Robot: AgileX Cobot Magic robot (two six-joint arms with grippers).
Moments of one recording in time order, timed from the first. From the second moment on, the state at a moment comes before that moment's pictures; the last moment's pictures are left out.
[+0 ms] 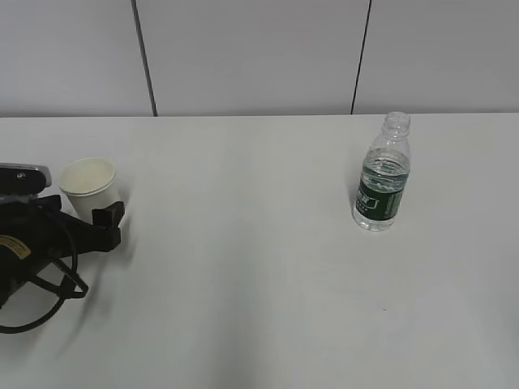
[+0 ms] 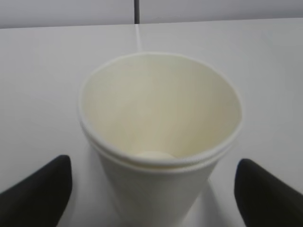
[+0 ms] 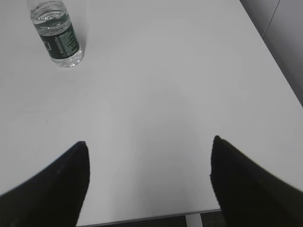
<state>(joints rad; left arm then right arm) -0.21 2.04 -0.50 0.00 -1.14 -0.04 -0.07 -0.02 -0.50 -0.07 1.14 0.06</state>
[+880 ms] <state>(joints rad) -0.21 2.10 -0.61 -0.03 -1.14 -0.04 -0.07 -0.02 -0.50 -0.07 1.14 0.06</state>
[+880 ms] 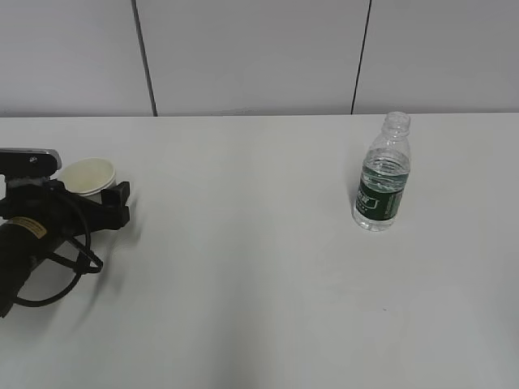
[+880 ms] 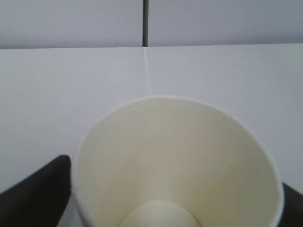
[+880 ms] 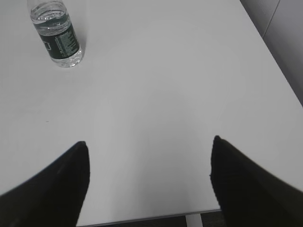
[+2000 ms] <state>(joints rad) -0.21 2.14 -0.62 -0.03 -1.14 -0.04 -0.07 -0.02 -0.50 -0.07 1.14 0.06</state>
